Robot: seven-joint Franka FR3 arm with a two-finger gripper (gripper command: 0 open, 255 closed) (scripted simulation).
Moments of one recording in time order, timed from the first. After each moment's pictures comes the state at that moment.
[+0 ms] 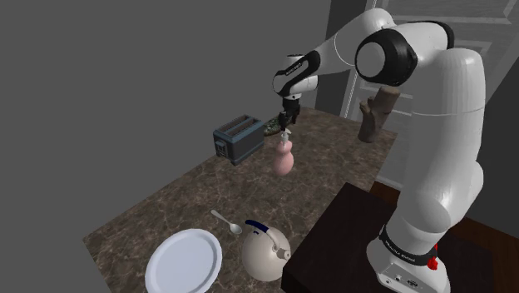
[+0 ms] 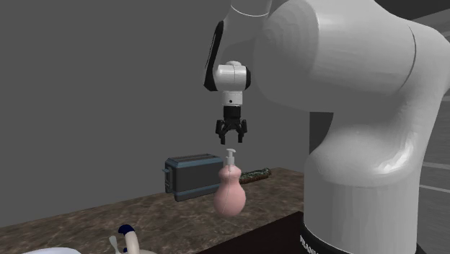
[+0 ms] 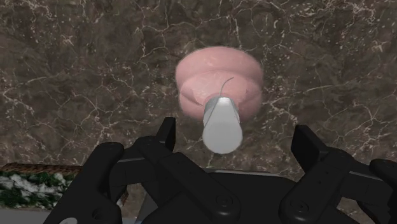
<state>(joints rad) -0.21 0.37 -0.20 -1.85 0.10 2.24 -0.48</state>
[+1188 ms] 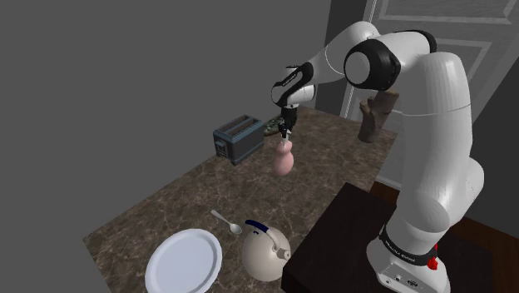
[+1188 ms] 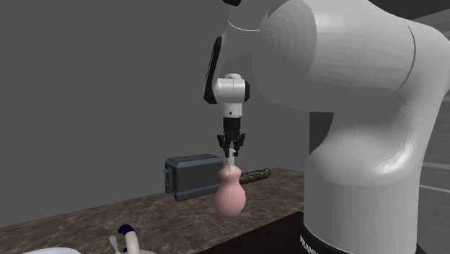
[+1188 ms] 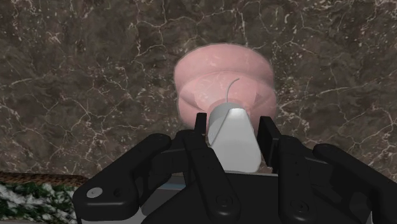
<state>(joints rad) -0.23 0.47 -0.19 -1.83 0.12 2.32 -0.49</state>
